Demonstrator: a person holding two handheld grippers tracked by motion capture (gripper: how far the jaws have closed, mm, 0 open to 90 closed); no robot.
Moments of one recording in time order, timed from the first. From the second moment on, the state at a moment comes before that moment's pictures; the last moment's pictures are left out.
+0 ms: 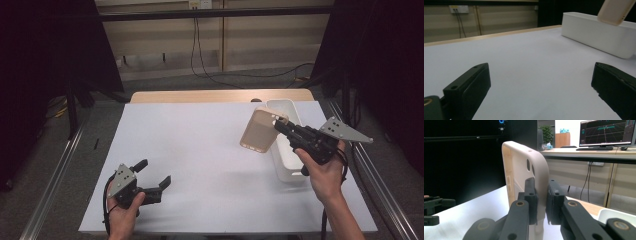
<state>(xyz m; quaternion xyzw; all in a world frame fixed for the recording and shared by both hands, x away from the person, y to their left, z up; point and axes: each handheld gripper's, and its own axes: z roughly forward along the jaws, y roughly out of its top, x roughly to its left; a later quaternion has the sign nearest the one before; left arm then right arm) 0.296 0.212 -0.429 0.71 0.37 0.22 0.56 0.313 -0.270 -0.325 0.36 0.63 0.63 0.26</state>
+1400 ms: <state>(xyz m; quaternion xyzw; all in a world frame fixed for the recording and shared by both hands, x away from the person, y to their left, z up) 0.298 0.217 -0.428 0.71 0.37 0.23 0.56 0.348 -0.325 -0.293 0.38 0.63 0.60 0.31</state>
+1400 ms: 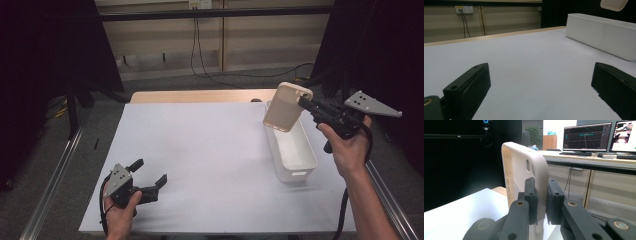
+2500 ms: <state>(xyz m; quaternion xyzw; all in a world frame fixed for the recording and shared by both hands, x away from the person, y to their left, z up) 0.307 0.214 -0.429 0.71 0.37 0.23 0.56 0.396 -0.349 -0.313 0.39 0.65 0.57 0.32</state>
